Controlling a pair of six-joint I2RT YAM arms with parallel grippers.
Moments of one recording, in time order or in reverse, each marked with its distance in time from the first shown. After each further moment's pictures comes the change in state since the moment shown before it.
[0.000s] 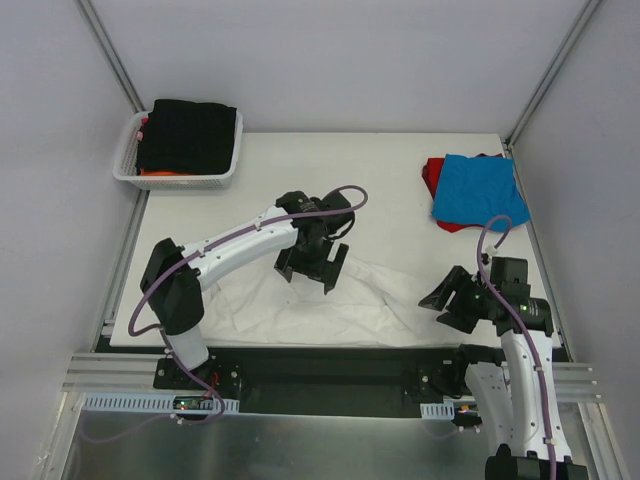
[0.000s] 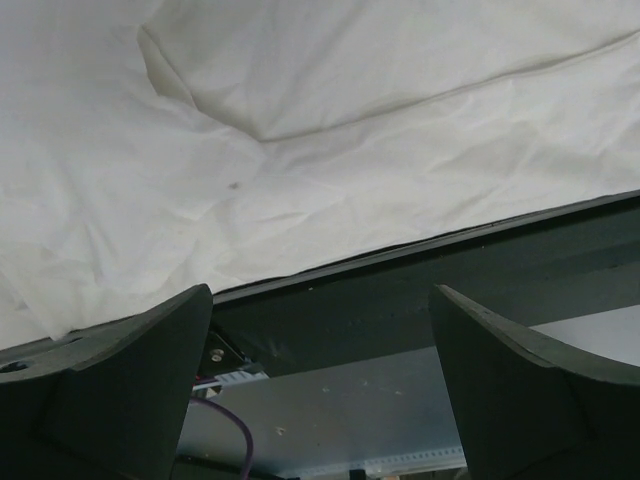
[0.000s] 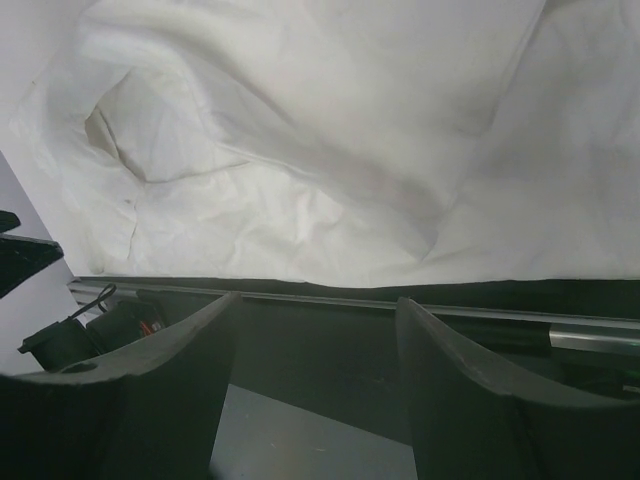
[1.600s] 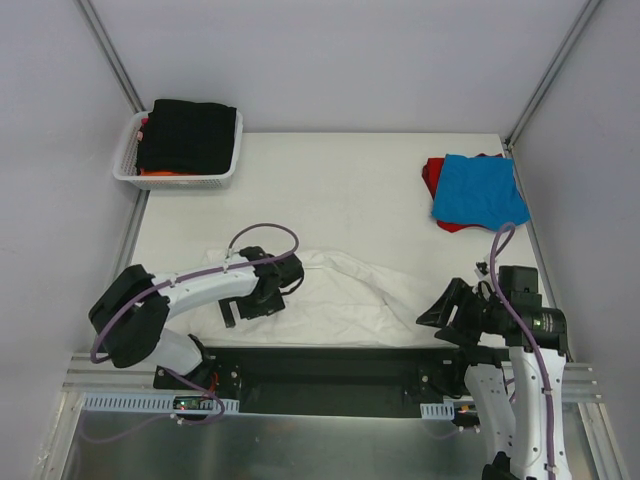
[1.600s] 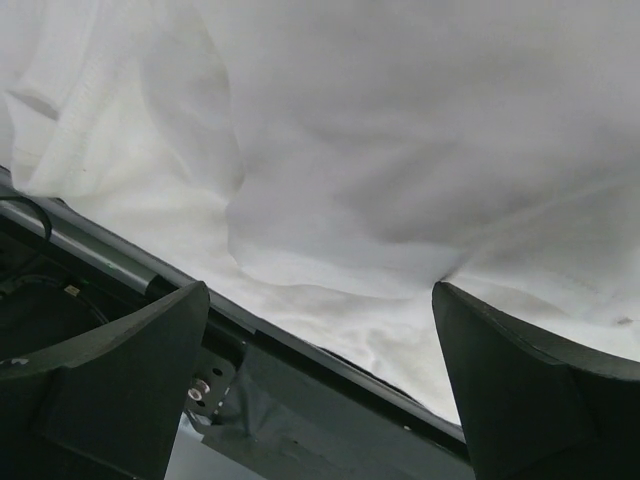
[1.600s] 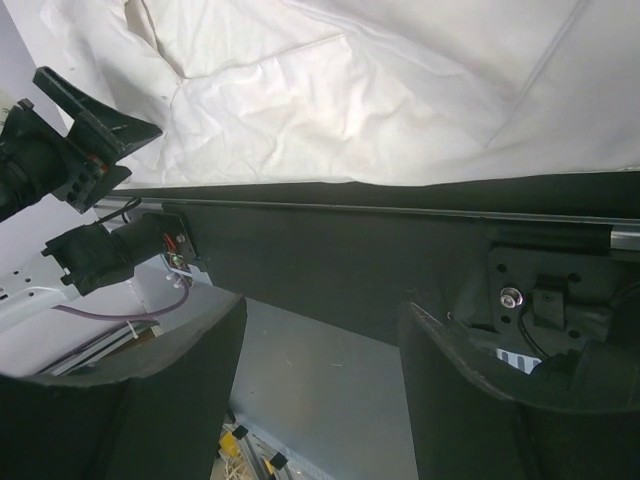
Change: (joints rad) left arm 0.031 -0.307 -0.742 0.119 -0.350 -0.780; right arm 0.000 -0.069 0.146 -0.293 -0.116 -0.086
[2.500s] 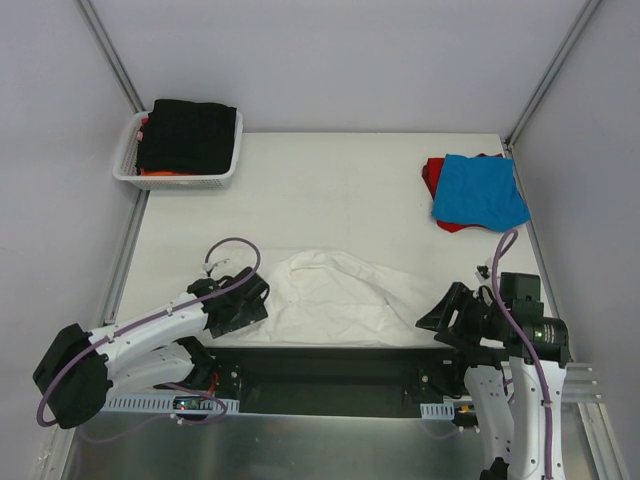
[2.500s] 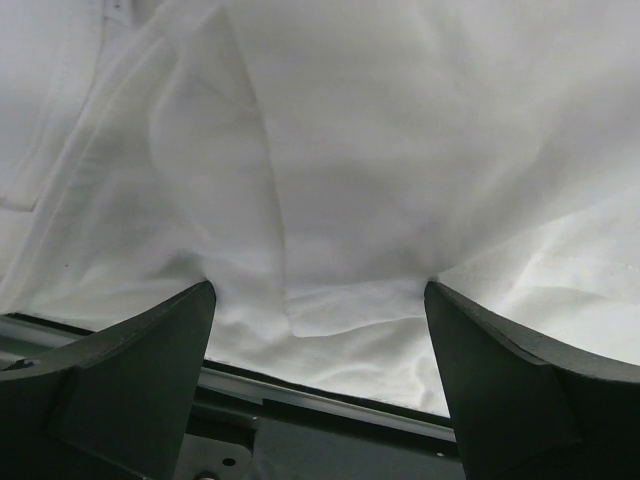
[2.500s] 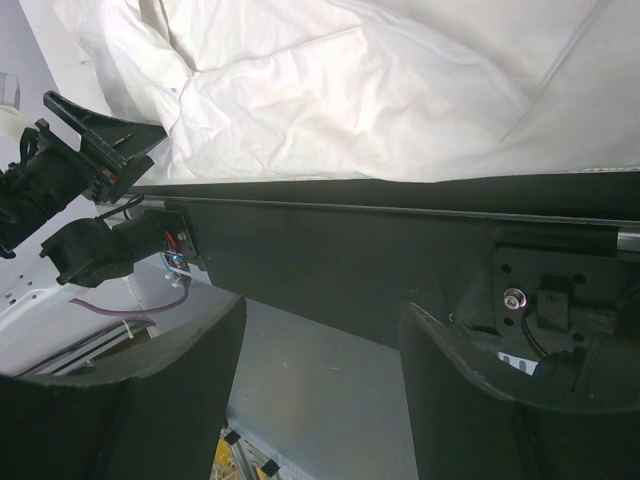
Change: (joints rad) left arm 0.089 -0.458 -0.356 0.277 0.015 0.150; right arm 0.002 -0.061 0.000 -0.018 -0.013 -0.001
